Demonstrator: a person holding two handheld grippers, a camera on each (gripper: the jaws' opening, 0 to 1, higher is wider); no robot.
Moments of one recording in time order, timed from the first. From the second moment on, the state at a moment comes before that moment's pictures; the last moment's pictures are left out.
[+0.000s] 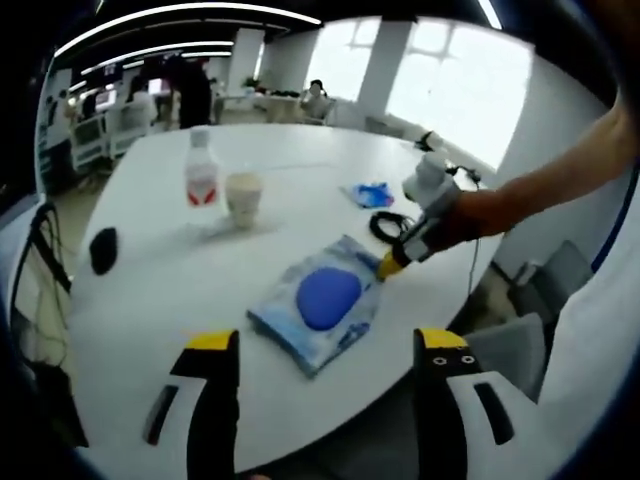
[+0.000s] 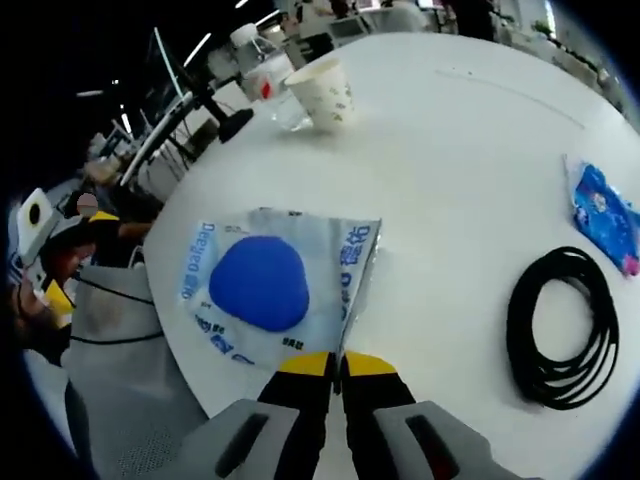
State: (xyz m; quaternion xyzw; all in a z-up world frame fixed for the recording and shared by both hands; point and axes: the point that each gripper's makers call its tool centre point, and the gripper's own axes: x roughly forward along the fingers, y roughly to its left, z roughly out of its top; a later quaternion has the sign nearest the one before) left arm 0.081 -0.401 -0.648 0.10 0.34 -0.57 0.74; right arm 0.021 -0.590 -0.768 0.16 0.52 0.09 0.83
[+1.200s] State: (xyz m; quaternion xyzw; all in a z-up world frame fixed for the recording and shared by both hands) left arm 0.091 -0.405 -0.701 0.07 0.39 -0.54 0.74; right arm -0.006 -0.570 -0.759 0.19 0.50 0.08 0.84
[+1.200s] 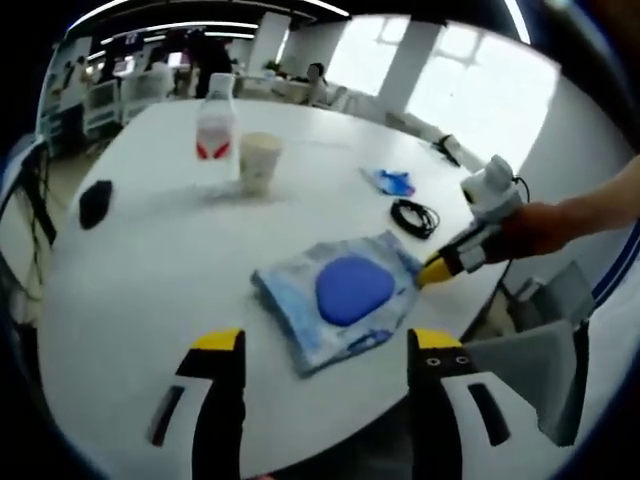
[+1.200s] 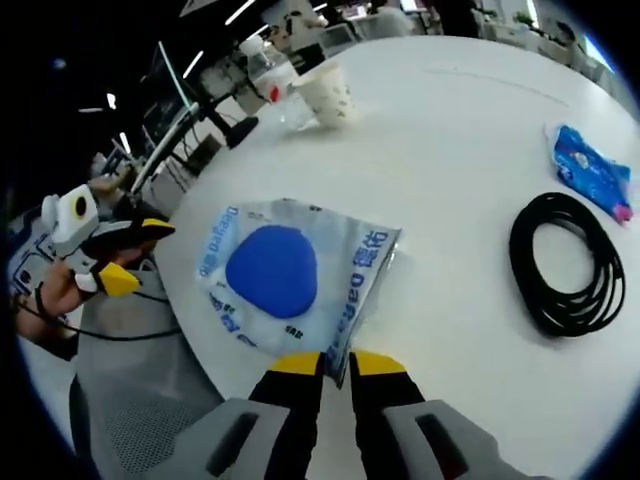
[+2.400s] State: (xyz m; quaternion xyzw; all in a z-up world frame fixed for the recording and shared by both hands) left arm 0.077 -0.419 -0.742 0.01 0.44 -0.52 0.73; right arm 0.008 -0.564 -0.765 0.22 0.49 0.06 0.84
